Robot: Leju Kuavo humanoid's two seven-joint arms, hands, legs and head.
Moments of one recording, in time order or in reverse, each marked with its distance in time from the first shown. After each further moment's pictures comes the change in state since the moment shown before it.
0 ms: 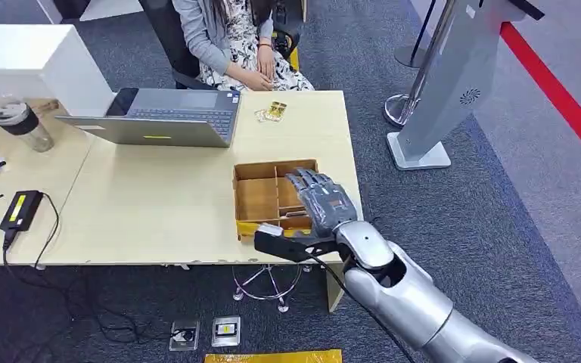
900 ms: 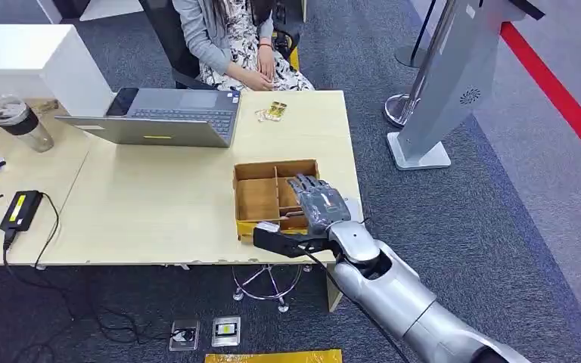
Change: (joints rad) left arm 0.000 0.000 -0.018 0.000 -0.002 -0.002 -0.003; right arm -0.032 0.076 -0.002 0.215 0.017 -0.033 -0.018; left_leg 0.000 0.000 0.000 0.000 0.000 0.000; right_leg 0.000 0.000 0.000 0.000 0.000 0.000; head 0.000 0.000
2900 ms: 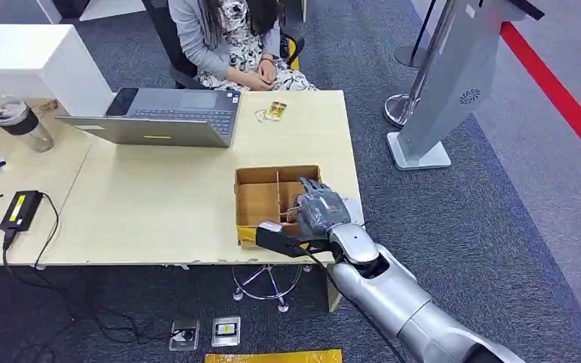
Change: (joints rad) left arm 0.000 0.000 -0.014 0.000 0.001 0.002 0.001; right arm 0.000 0.031 -0.016 0.105 -0.020 -0.071 -0.045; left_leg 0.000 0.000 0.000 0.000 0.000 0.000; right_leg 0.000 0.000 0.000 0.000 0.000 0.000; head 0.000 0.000
